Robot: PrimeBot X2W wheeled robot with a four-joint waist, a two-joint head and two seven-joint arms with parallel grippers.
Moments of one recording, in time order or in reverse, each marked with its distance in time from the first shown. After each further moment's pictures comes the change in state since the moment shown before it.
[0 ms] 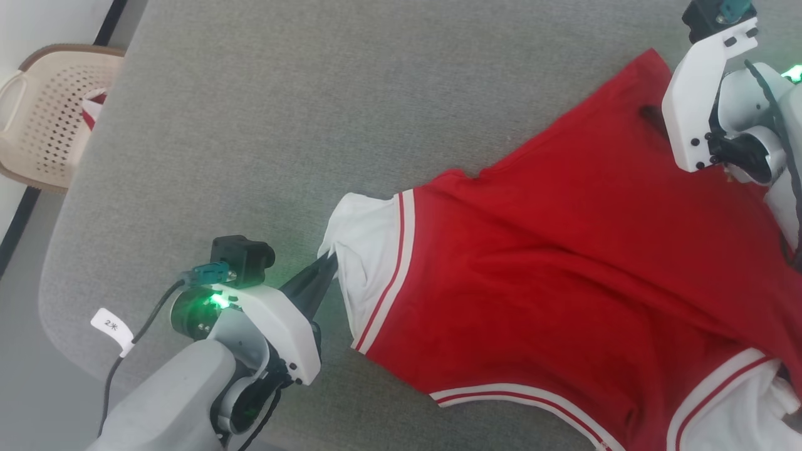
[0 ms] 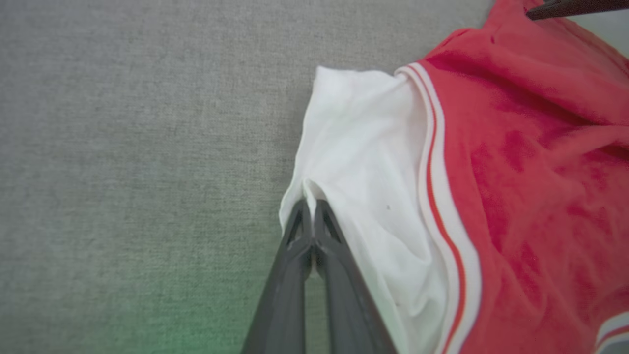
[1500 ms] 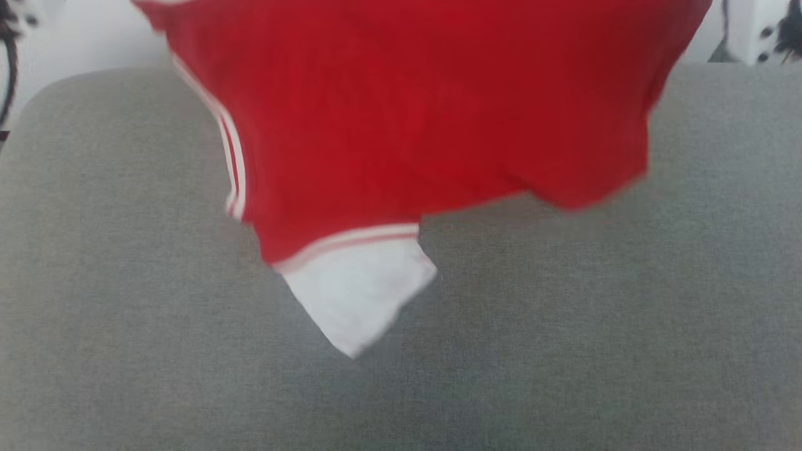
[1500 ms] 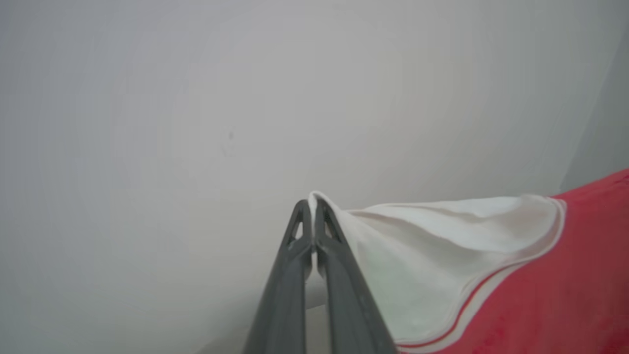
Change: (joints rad) left arm -0.767 0.235 0.145 0.193 0.076 -0.056 0.312; right arm -0.214 -0.159 0.172 -0.193 0.210 0.001 -0.230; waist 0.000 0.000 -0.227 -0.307
